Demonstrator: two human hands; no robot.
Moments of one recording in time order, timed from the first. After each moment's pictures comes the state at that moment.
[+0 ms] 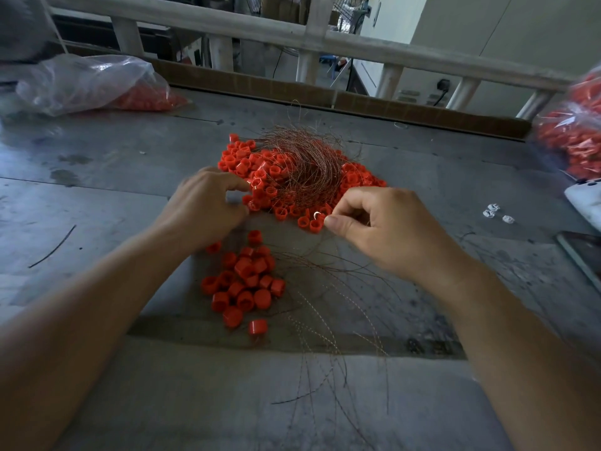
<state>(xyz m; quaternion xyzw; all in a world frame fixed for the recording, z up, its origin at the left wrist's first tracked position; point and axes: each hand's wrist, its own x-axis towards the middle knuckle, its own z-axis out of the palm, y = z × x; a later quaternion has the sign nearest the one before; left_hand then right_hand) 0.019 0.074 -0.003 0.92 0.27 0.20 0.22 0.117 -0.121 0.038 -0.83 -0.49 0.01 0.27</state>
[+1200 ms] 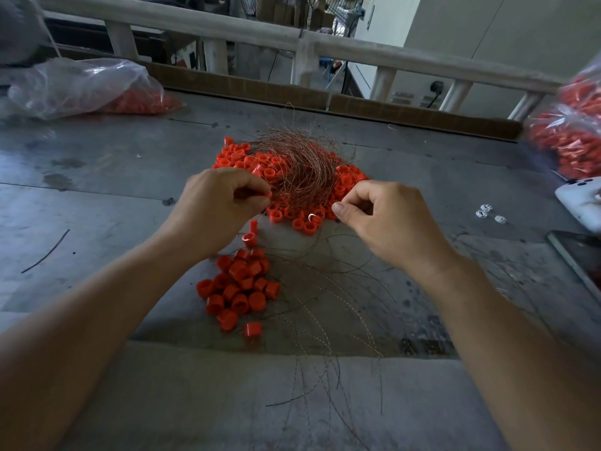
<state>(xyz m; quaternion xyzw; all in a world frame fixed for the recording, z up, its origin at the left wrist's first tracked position) 0.023 0.057 0.003 0.88 0.17 0.30 0.31 0.128 -0.119 0.032 -0.86 -0.41 -0.03 0.31</state>
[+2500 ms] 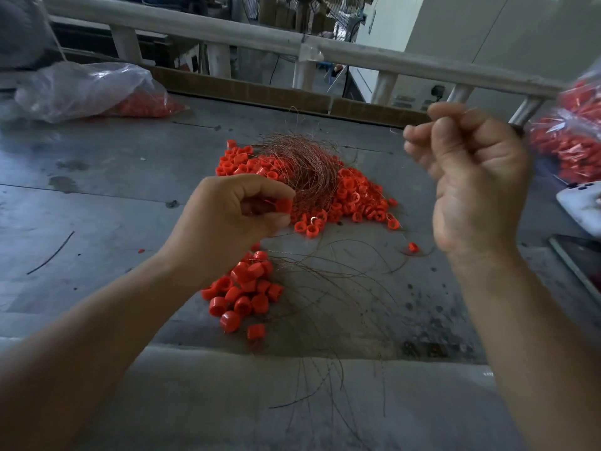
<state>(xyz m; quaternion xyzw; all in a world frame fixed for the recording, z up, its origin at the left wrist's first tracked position) 0.003 0.028 0.018 0.83 0.10 0.31 0.46 0.142 -0.131 0.059 -0.55 -0.38 -0.09 0.74</state>
